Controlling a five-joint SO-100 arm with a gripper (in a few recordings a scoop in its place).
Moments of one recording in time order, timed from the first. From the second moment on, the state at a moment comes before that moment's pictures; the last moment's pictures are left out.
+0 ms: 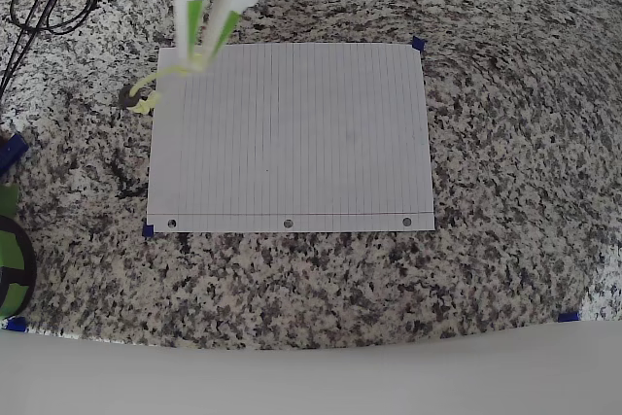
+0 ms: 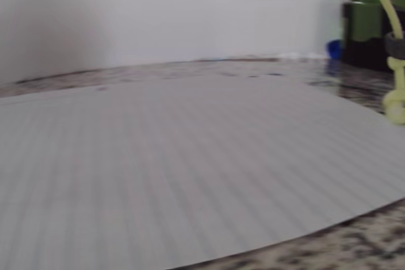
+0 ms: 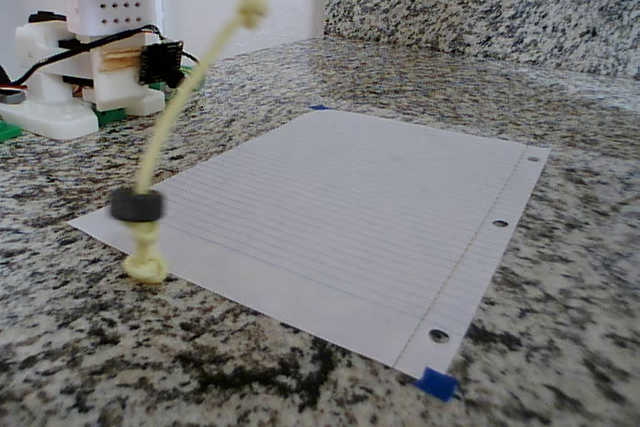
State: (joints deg) arm 12.4 166.2 164.5 25.7 61.7
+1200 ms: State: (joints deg) arm -14.8 185.1 172.4 49.8 27.3
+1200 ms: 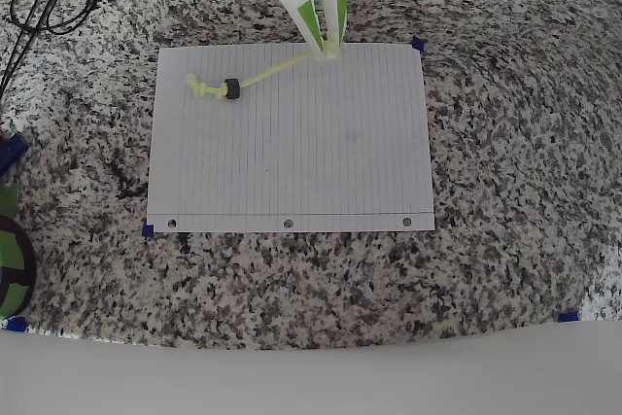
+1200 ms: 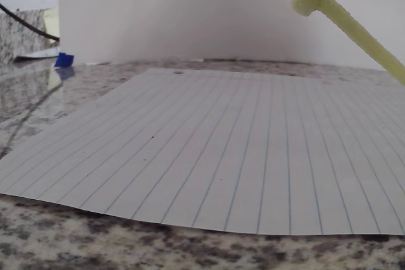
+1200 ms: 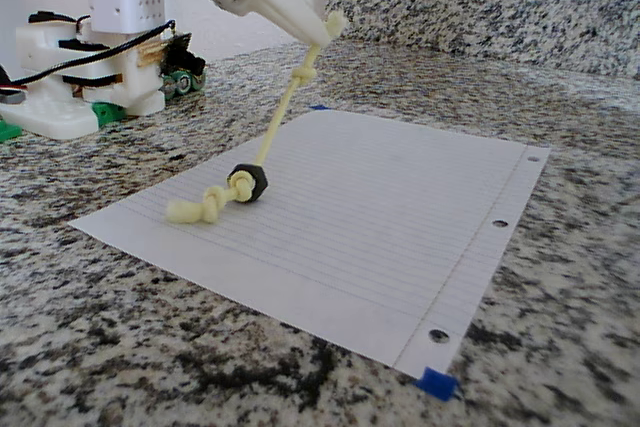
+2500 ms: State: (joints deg) arm 9.9 144.1 145.5 50.3 -62.5
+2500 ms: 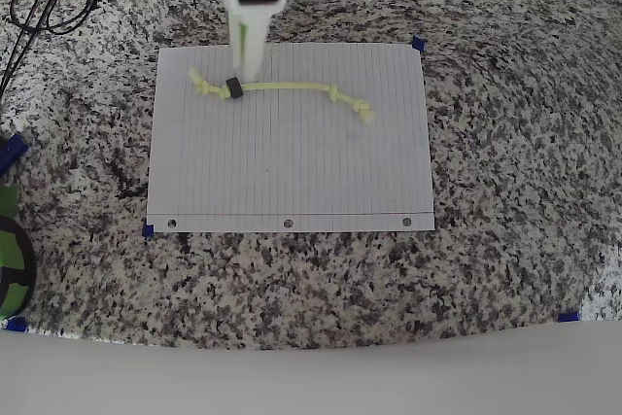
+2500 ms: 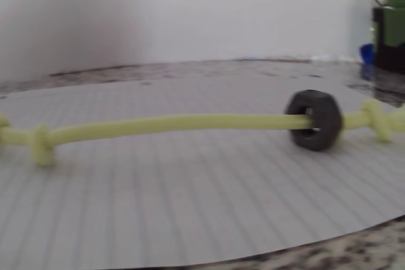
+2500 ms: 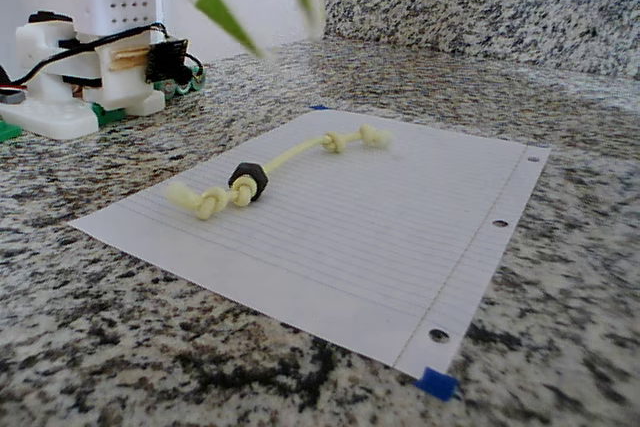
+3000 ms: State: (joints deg) arm 22.2 114.8 129.8 62.2 -80.8
